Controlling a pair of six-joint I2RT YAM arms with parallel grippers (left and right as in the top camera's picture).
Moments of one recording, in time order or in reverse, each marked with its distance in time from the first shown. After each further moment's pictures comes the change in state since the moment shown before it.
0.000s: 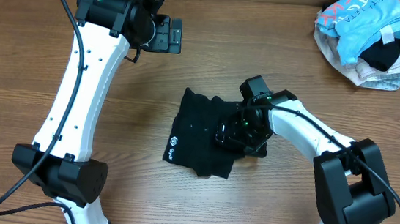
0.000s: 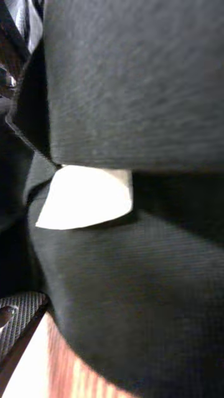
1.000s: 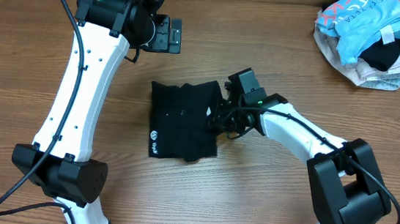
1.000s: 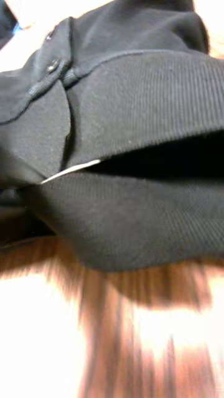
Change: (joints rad) left arm 0.000 0.000 0.000 0.000 -0.007 0.000; right arm 0.051 0.006 -0.008 0.389 -0.005 0.146
